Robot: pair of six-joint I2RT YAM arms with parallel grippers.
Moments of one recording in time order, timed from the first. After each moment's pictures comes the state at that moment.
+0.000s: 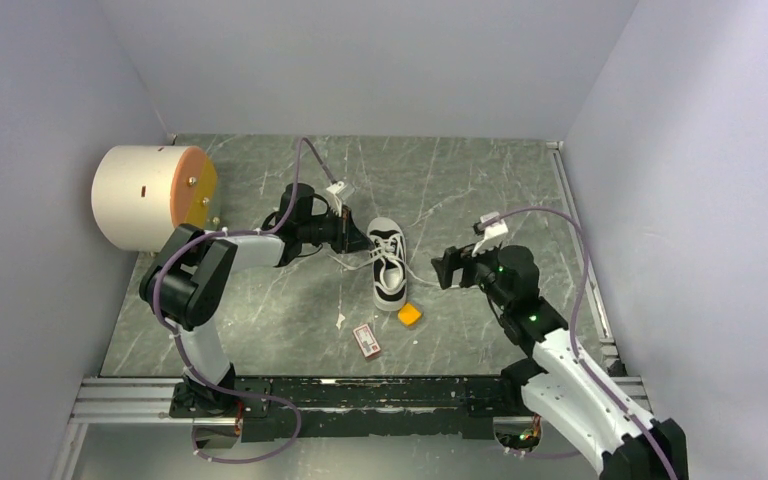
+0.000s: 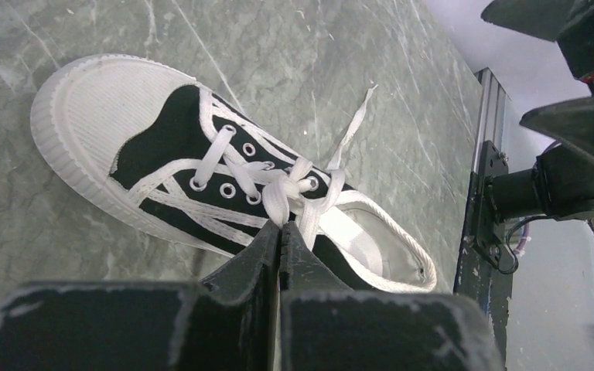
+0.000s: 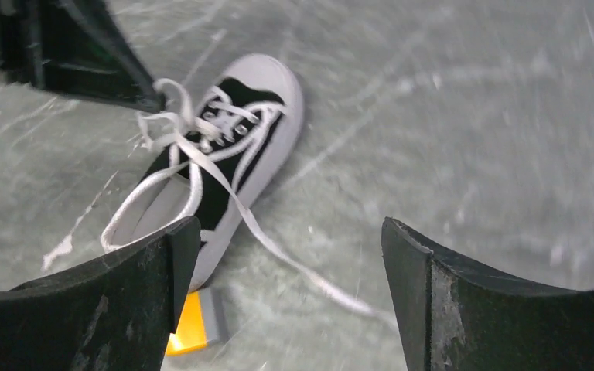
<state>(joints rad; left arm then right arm) -0.46 1.81 0.88 0.49 0.80 -0.34 0.41 0.76 0.44 -0.06 -0.01 0.16</state>
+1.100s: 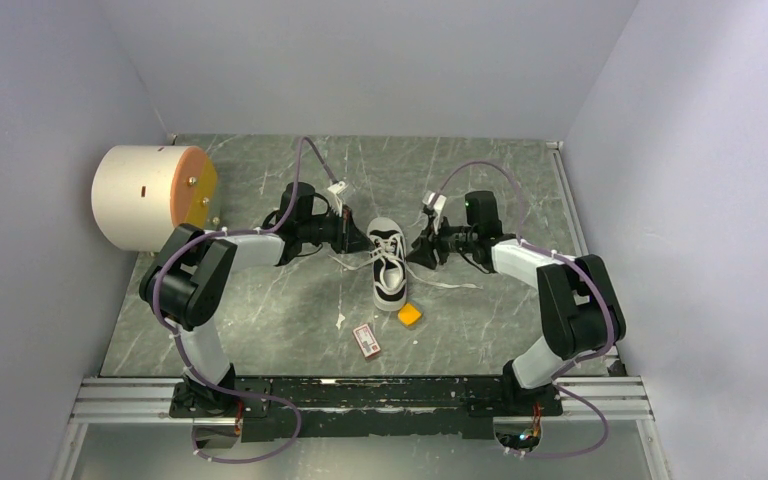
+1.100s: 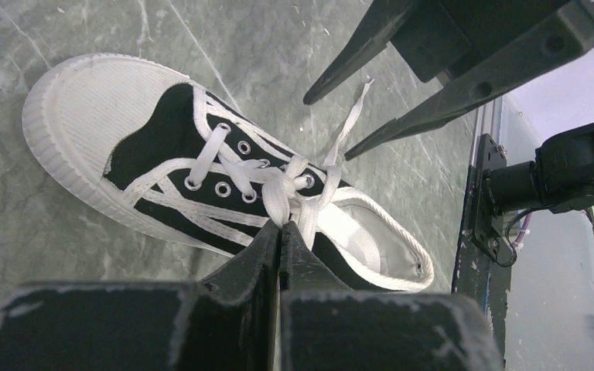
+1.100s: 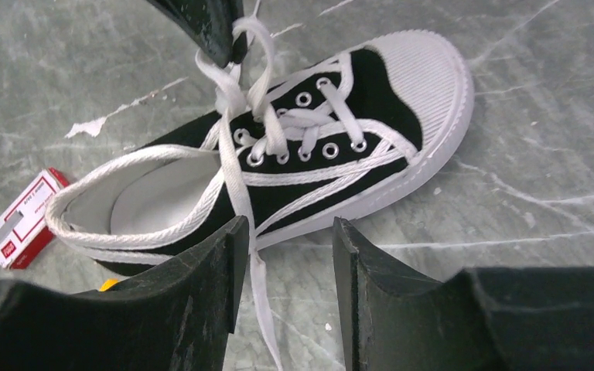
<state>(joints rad) -0.46 1.80 0.89 0.46 0.82 -0.32 0.26 1.59 0.76 0.15 -0.89 -0.39</state>
